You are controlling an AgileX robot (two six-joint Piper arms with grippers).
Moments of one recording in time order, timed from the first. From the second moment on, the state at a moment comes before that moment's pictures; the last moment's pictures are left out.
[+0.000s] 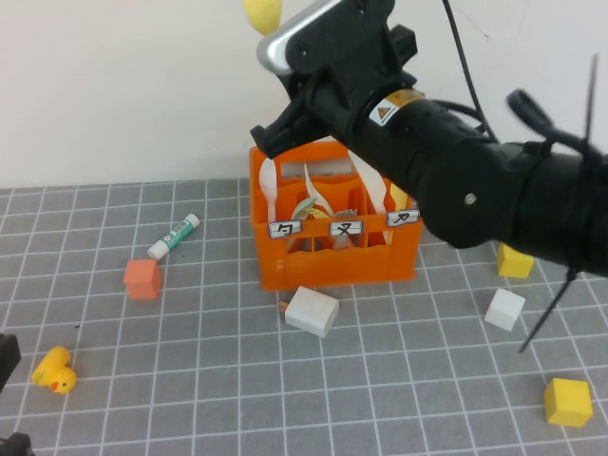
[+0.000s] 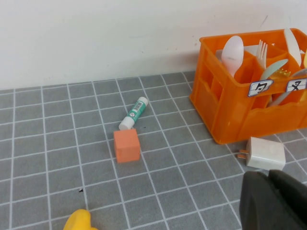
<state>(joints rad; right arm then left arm) 0.75 1.80 -1.36 0.49 -0.35 -0.71 -0.35 0.42 -0.44 0.18 0.45 -0.35</state>
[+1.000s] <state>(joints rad) 0.75 2.16 -1.36 0.20 -0.68 -0.33 -0.35 0.42 -0.44 0.19 0.45 -0.34</state>
